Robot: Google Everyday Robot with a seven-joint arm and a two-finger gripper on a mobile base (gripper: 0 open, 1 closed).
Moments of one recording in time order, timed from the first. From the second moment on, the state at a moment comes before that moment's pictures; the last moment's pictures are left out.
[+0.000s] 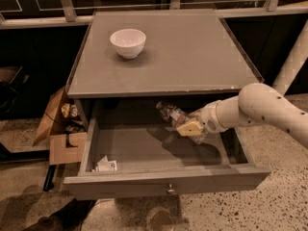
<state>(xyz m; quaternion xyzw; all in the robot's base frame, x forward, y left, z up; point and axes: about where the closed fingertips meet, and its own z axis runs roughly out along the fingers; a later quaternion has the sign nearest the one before) 0.583 -0.132 0.689 -0.41 0.83 0.20 0.33</state>
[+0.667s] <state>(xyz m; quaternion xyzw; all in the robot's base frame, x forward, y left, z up) 0.561 -0.130 0.711 -0.49 0.79 0.20 0.32</state>
